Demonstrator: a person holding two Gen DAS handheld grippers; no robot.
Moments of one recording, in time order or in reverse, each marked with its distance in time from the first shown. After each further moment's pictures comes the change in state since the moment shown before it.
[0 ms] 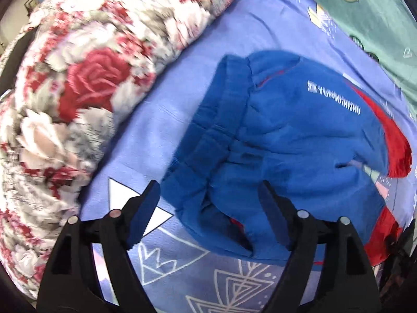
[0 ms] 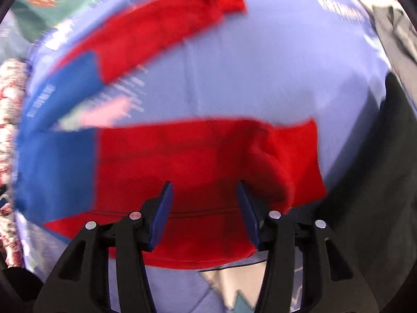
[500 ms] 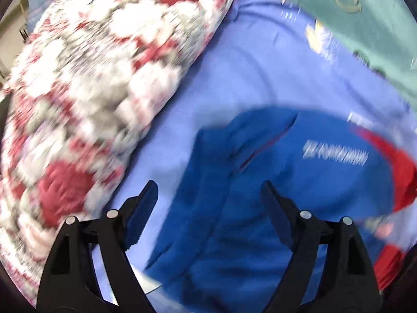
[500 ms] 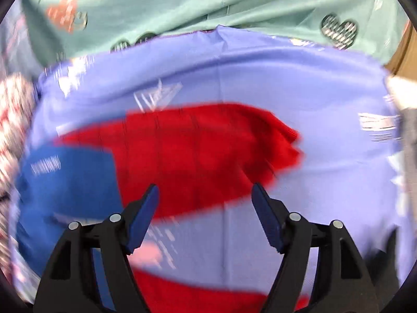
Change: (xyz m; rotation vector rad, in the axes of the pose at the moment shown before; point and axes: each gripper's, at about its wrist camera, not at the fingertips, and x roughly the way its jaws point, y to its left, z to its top) left arm -0.002 -0.036 0.095 0.032 -0.113 -0.008; right arm -0.006 0.063 0.165 -0.138 -0.209 0.091
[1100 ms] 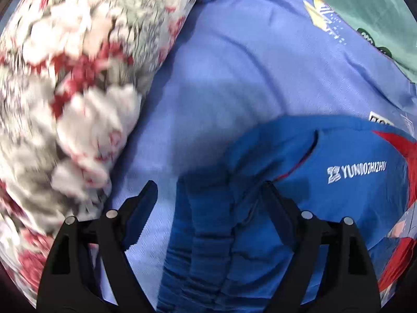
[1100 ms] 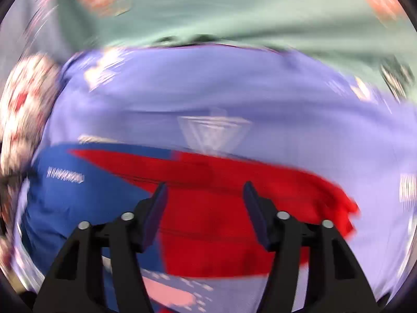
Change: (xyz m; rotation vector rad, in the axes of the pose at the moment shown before) left arm 0.071 -0.020 0.059 0.152 0.081 -0.009; right arm 0.025 0.125 0.044 -0.397 0.005 0.085
